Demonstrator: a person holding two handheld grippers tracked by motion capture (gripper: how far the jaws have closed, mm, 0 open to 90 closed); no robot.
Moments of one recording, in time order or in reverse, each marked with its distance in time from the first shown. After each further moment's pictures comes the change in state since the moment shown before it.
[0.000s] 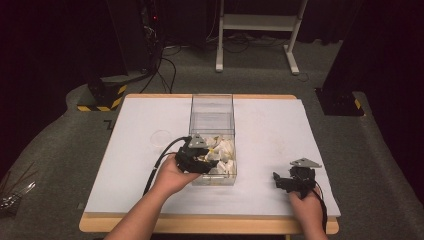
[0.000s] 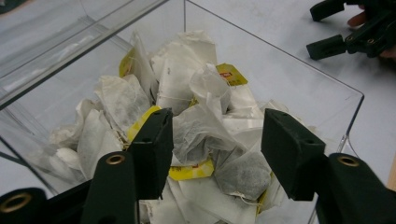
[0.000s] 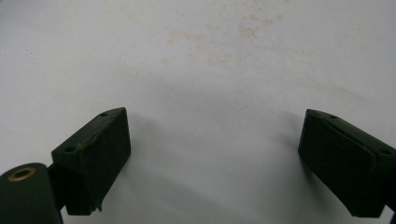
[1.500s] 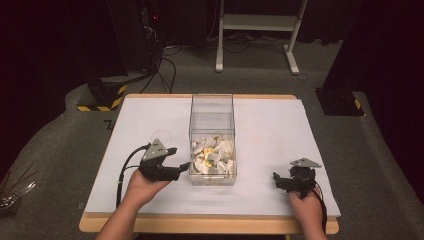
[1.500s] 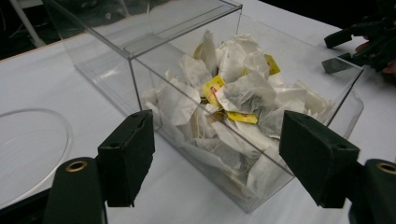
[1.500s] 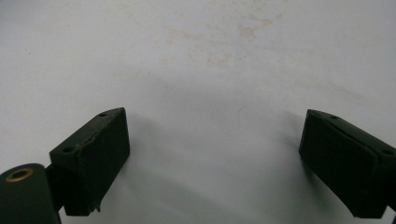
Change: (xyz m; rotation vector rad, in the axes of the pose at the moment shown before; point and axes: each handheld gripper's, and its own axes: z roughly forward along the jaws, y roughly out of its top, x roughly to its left) left arm 0.027 -0.061 -0.070 -0.214 0.078 -0.061; right arm 0.000 0.000 0.000 0.002 -0.002 0.004
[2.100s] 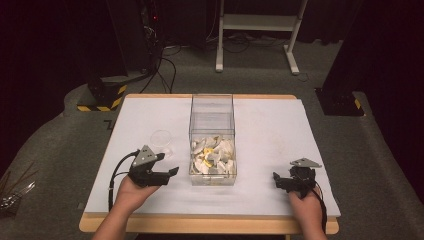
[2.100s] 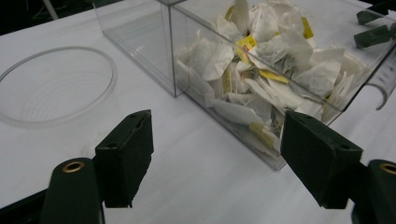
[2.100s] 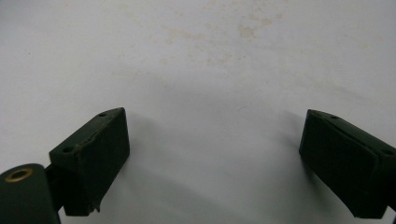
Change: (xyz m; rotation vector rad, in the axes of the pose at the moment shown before) left arm 0.015 -0.030 -0.015 0.034 0.062 -0.032; right arm 0.000 0.000 0.000 0.000 0.000 0.001
